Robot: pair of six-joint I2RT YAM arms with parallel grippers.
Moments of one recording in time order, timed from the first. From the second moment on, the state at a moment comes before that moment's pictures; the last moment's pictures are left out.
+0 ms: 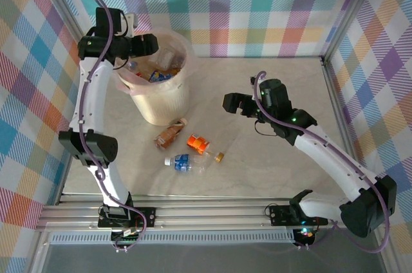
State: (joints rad) left arm -0.07 1.85 2.27 -1.08 0.23 -0.21; right arm 0.57 1.19 1.09 -0.42 -0.11 0.59
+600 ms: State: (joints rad) left arm -0.19 1.21 1.58 -0.76 0.24 -0.35; right arm 0.73 1.28 1.09 -0.59 -0.17 0.35
